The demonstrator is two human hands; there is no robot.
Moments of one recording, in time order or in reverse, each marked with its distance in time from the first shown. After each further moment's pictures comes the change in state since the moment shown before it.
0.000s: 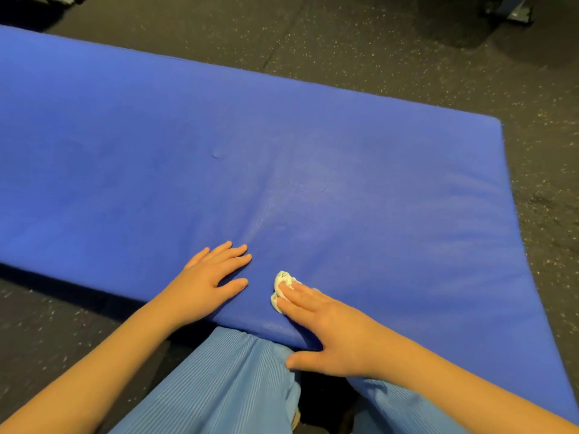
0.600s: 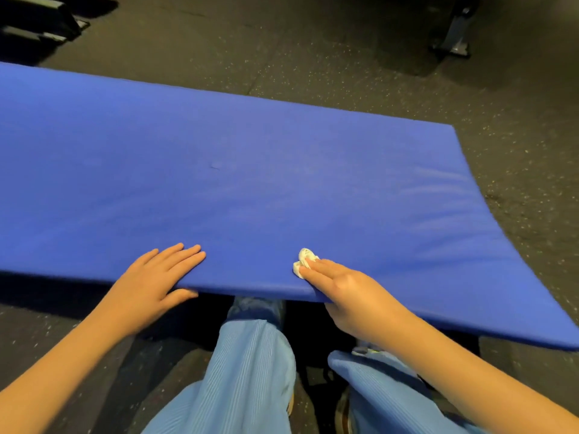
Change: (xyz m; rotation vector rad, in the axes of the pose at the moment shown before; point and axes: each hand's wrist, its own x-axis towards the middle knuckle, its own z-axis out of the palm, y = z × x) left_hand -0.051 -0.054 -0.032 0.427 0.192 0.133; right_hand -0.028 -0.014 -0.016 -0.236 0.383 0.120
